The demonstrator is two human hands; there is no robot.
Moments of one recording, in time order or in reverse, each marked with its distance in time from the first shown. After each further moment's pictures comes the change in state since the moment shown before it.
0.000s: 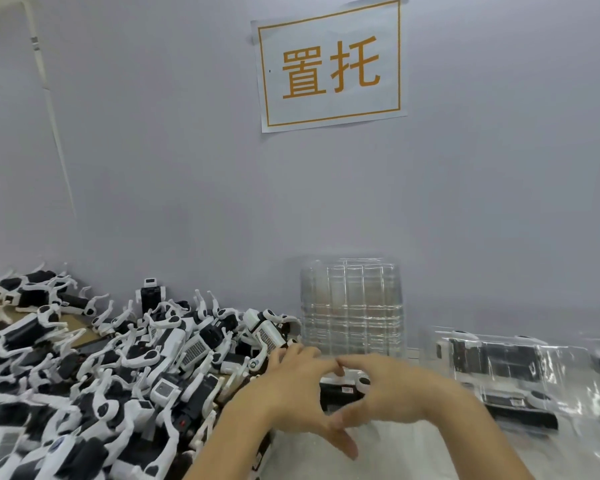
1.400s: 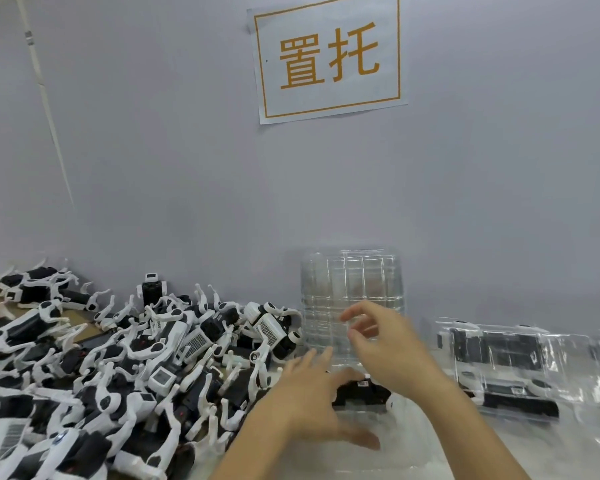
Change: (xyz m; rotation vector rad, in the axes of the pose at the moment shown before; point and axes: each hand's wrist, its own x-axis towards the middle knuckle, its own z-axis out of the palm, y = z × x) left_hand 0.015 0.003 0.038 0.050 -0.012 -0.013; right_hand 0.018 0.008 0.011 0.305 0.603 -0.133
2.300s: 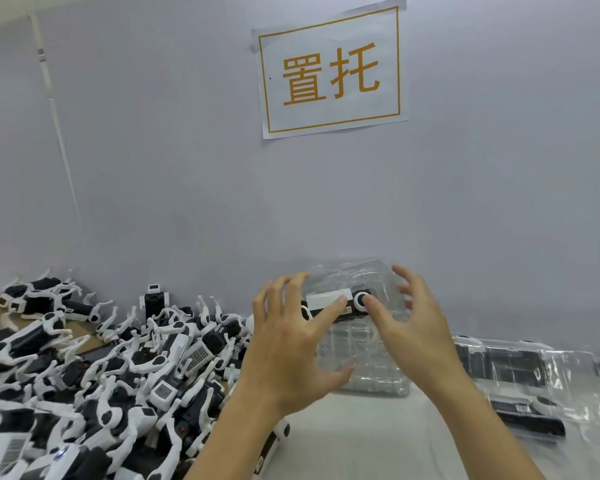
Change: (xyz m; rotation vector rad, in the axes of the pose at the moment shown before) left_hand -0.026 0.012 -0.062 0.329 0.922 0.120; right_hand 0.003 -0.021 -0.023 0.198 0.368 -0.033
